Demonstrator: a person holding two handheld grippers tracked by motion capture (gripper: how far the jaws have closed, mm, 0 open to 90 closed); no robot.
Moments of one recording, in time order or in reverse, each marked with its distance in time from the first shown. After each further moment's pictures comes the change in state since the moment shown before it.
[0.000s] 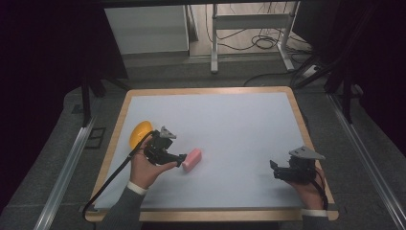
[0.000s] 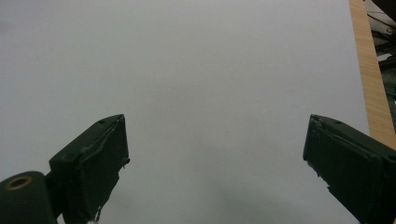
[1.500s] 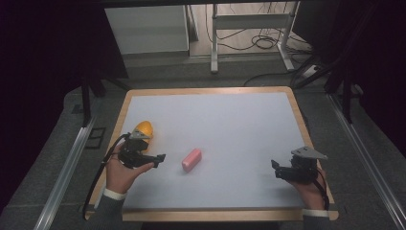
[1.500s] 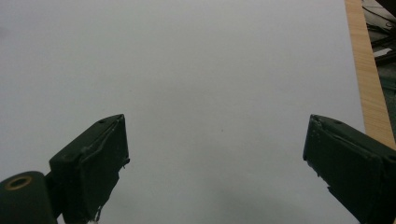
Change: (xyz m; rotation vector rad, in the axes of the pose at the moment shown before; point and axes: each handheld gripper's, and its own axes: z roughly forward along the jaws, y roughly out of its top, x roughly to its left) left arm 0.039 -0.039 -0.036 -0.027 0.022 -0.111; right arm -0.004 0.000 -0.002 -0.001 -0.004 0.028
